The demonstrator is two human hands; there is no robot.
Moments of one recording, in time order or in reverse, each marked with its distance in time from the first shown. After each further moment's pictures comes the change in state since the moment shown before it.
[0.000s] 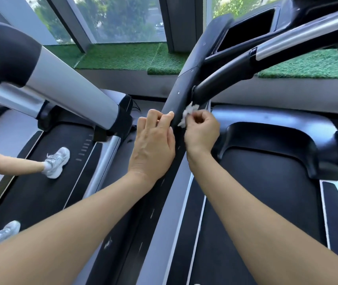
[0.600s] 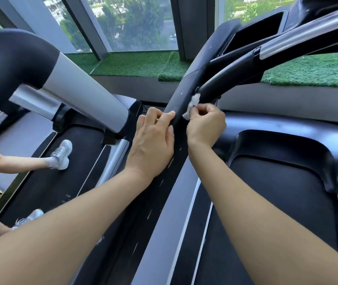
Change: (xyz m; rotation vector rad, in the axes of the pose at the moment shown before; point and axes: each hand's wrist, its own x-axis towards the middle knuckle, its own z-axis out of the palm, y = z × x) left_hand -0.001 0.000 -0.001 0.001 0.015 -0.021; right_hand 0.011 -0.004 0.002 -0.083 0.046 -0.086
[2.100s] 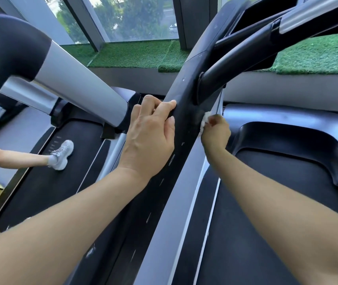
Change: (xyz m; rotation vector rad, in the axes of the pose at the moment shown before) left_hand 0.000 0.000 0.000 -0.001 0.010 0.005; right_hand 0.041 0.082 0.005 -0.173 -0.184 0.088
